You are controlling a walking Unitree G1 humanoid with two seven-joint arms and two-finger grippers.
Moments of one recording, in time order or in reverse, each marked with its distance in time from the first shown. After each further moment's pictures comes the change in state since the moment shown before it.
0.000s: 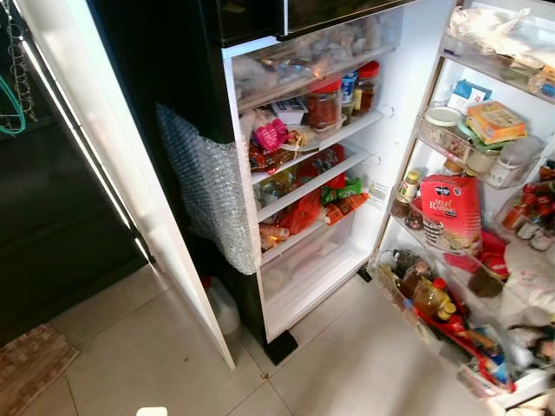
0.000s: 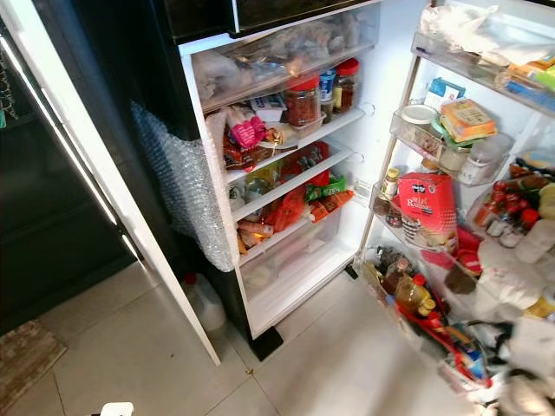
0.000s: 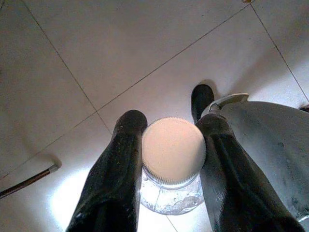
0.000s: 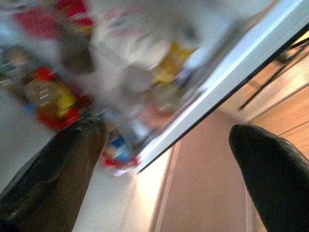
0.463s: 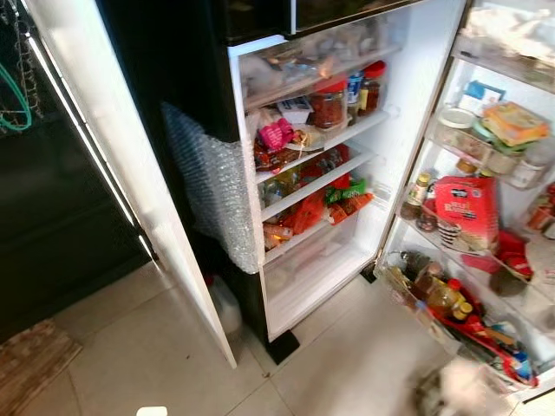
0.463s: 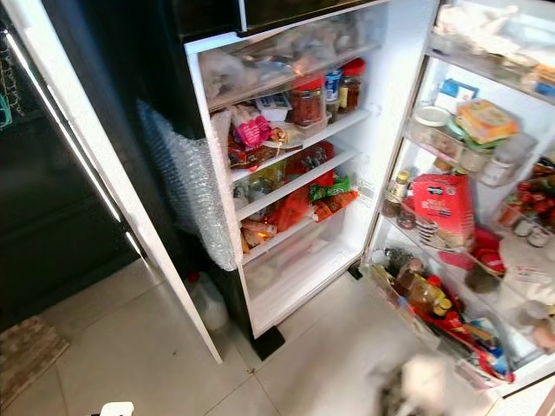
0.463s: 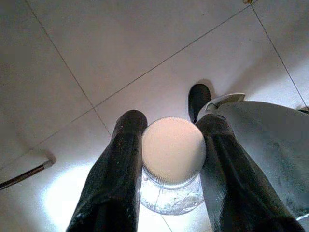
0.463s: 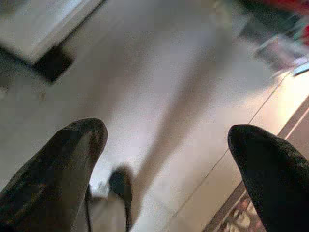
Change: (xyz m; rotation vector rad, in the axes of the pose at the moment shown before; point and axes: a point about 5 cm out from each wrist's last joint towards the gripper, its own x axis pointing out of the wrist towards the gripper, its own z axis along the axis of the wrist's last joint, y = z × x) left arm 0.000 0.000 0.000 -0.018 -0.001 -0.003; right arm -0.071 0.100 -0.100 -0.034 0.406 0.505
